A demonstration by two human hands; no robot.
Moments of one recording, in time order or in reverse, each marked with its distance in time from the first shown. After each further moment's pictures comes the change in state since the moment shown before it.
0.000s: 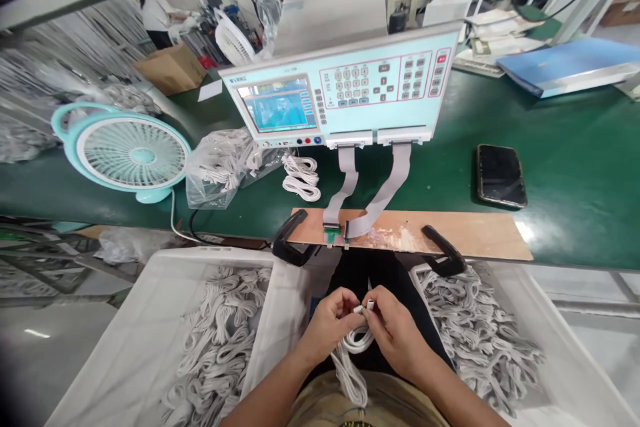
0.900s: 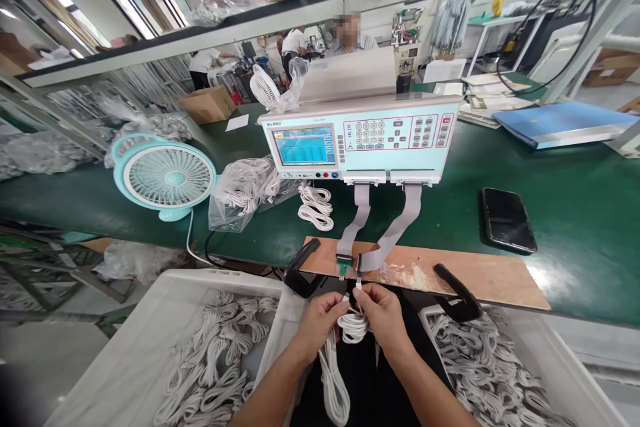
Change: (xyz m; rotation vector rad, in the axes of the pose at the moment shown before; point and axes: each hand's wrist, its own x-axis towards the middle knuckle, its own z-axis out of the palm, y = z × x) left_hand 0.038 0.014 -0.040 -0.116 0.111 0.029; right_hand 0.084 -0.011 0.024 0.543 0.280 0.323
